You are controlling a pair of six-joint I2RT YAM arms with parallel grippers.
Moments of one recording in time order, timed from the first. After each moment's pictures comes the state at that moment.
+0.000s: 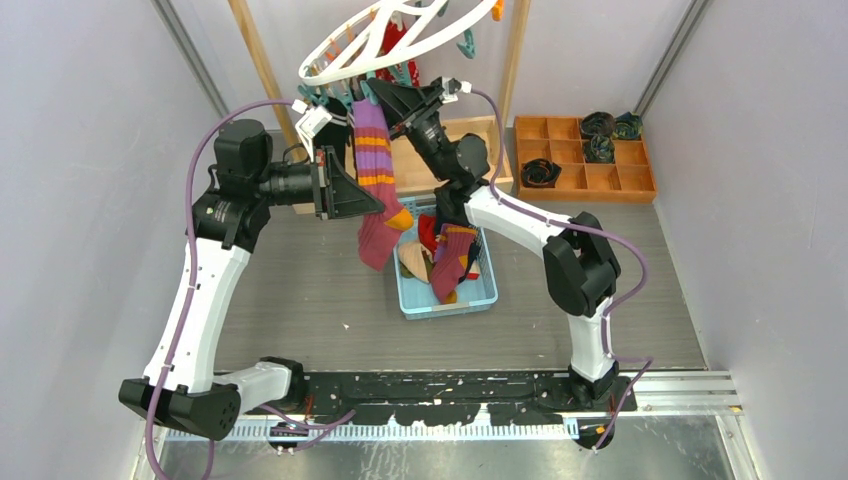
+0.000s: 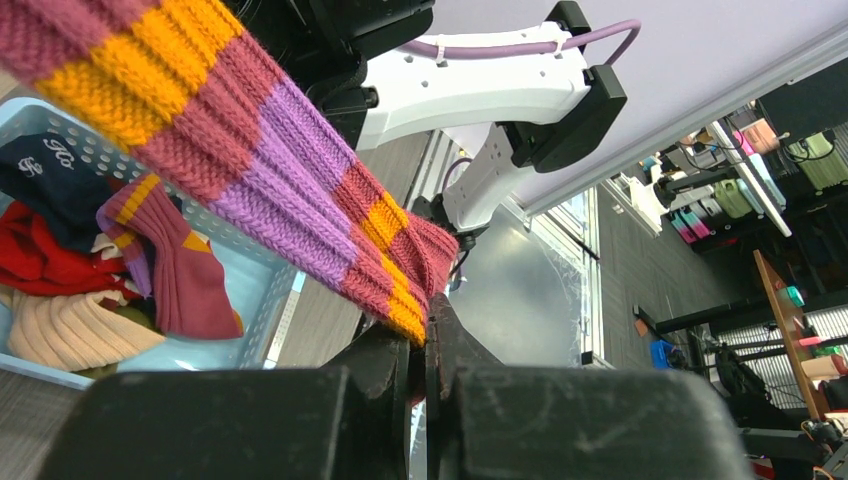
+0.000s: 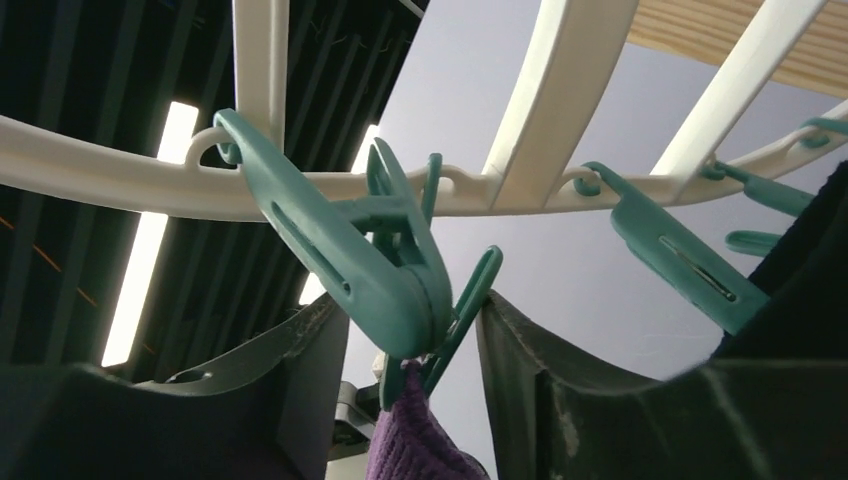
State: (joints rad) left arm -0.22 1.17 1.47 -0.60 1.16 -0.40; right arm 0.72 1.99 1.62 1.13 -0.11 1.68
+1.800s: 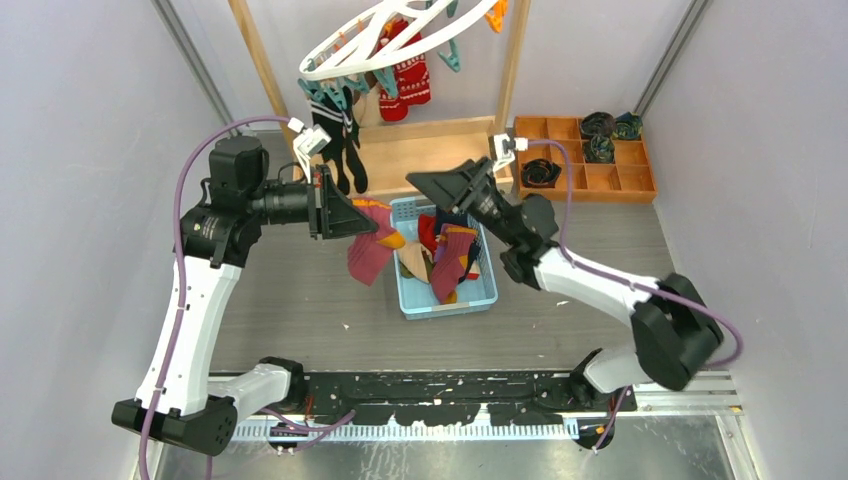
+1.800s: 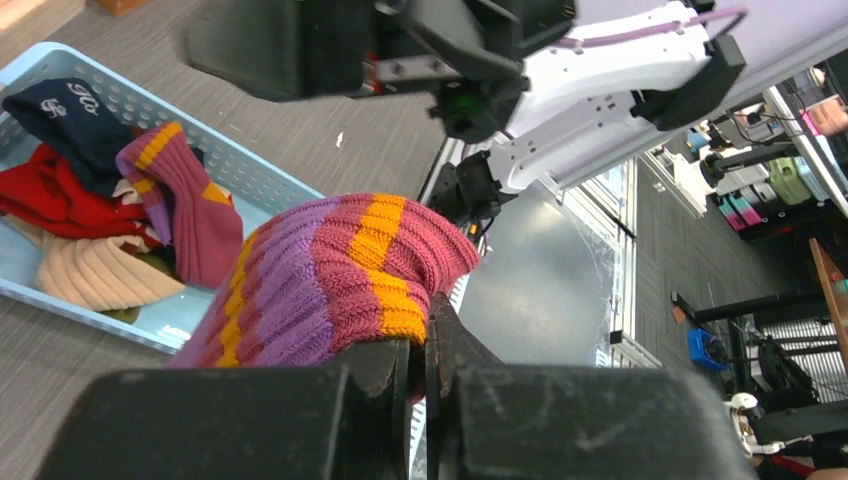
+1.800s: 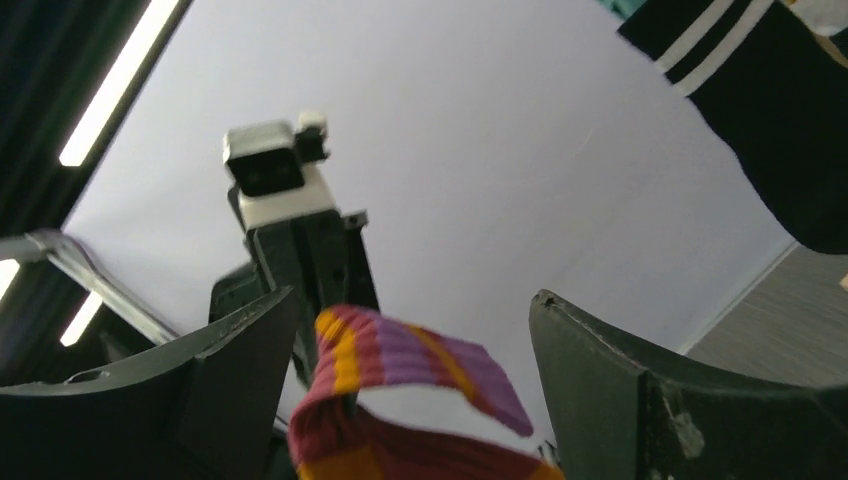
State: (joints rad) left arm -0.23 1.10 1.47 -0.81 1.10 -0.23; right arm 0.69 1.46 0.89 1.12 -0.28 1.28
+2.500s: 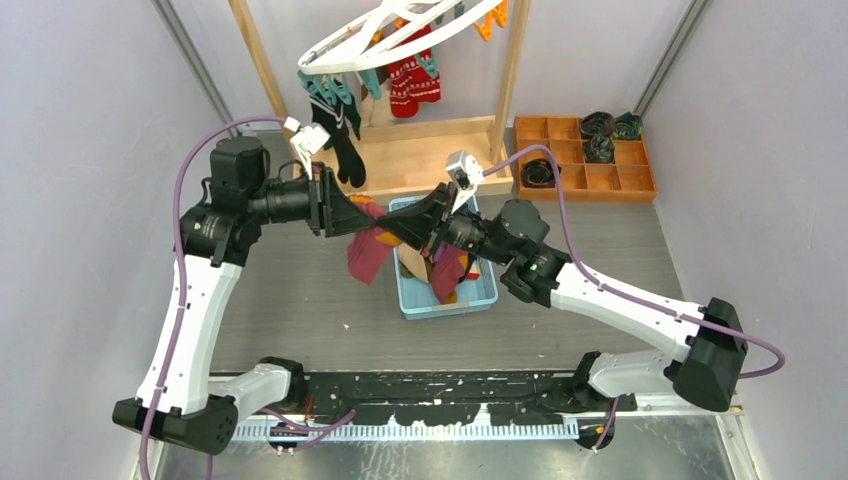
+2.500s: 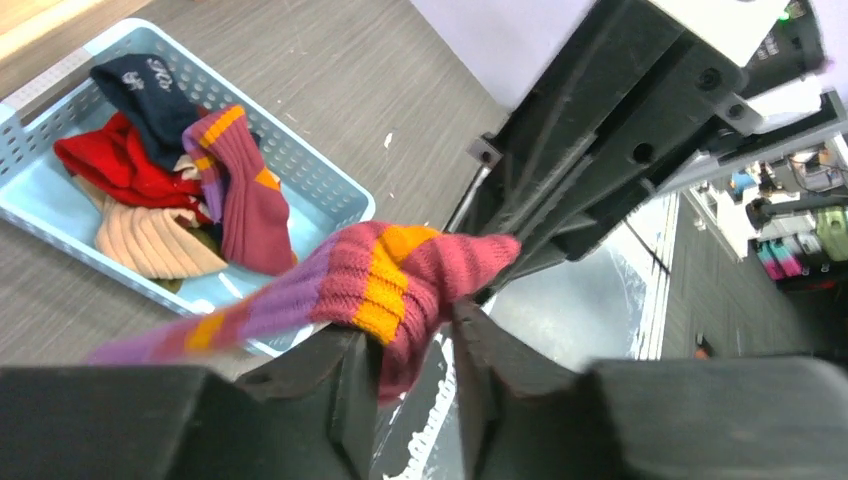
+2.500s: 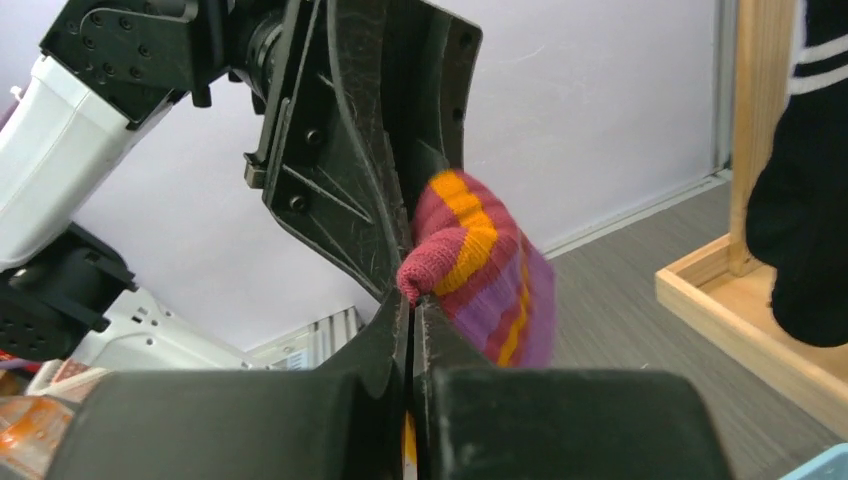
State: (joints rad) left arm -0.22 1.10 1.47 -0.82 0.99 -0.26; right arm 0.95 1.26 1.01 0.55 -0.28 0.42
